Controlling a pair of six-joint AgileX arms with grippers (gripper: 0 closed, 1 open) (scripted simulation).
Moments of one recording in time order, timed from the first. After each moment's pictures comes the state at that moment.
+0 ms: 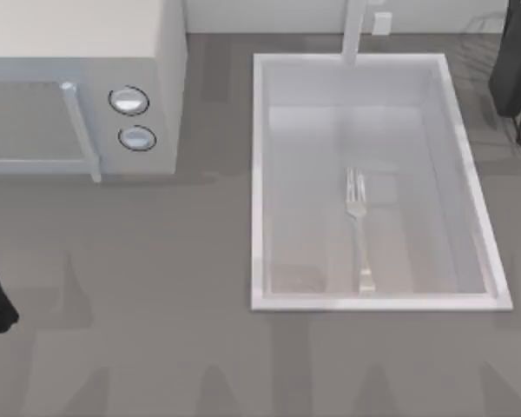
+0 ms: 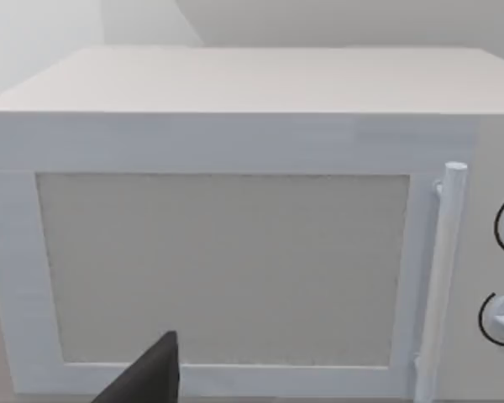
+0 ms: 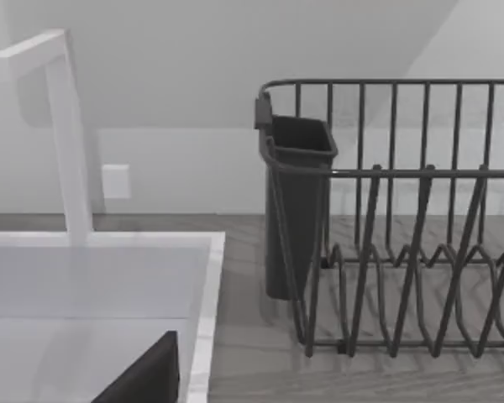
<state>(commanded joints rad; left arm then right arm) 0.00 0.00 0.00 0.00 0.00 0.00 0.00 0.00 0.00 0.00 0.00 0.00</state>
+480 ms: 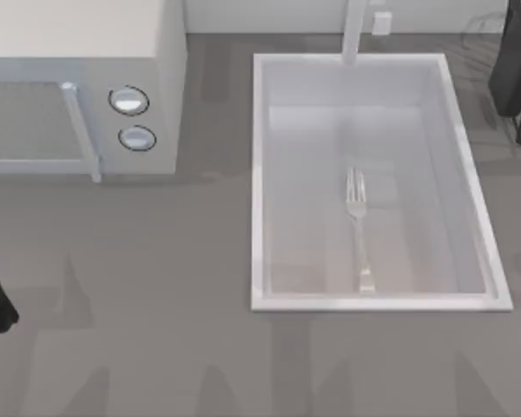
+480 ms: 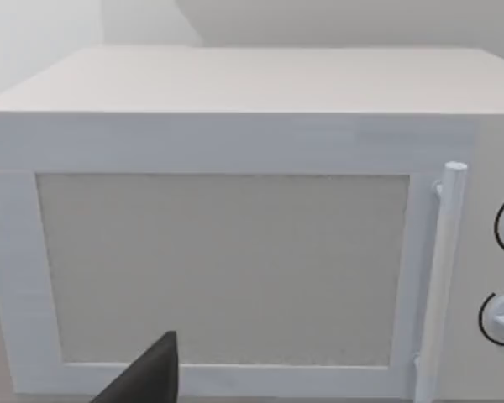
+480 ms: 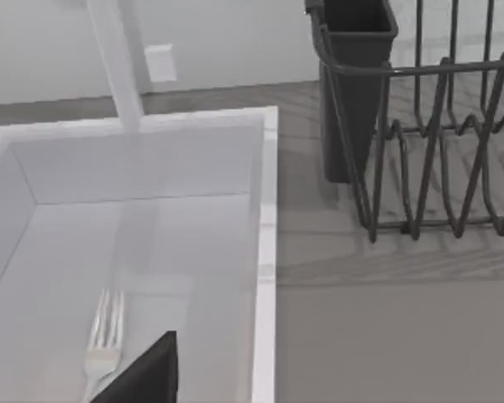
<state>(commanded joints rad) 0.00 0.00 0.00 0.00 0.00 0.00 0.06 0.35 0.29 -0.22 0.00 0.11</state>
